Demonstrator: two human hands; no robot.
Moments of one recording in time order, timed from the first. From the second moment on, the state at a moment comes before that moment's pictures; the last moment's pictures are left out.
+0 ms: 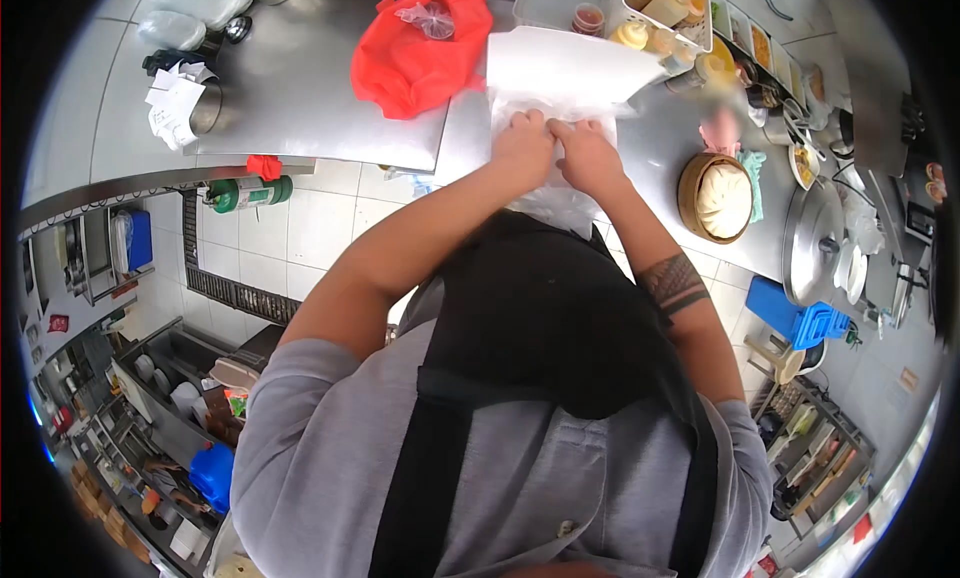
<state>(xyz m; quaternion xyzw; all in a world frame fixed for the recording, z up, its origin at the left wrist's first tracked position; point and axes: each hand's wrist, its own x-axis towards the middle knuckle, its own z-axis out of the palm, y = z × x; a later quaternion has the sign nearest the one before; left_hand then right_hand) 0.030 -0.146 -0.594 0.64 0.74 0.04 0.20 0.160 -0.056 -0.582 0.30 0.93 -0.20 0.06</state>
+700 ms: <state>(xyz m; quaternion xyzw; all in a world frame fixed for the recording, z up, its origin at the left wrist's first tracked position) 0.018 -0.145 -0.558 0.67 0.70 0.09 0.25 0.174 -0.041 -0.563 0.36 0.89 -0.25 0.12</state>
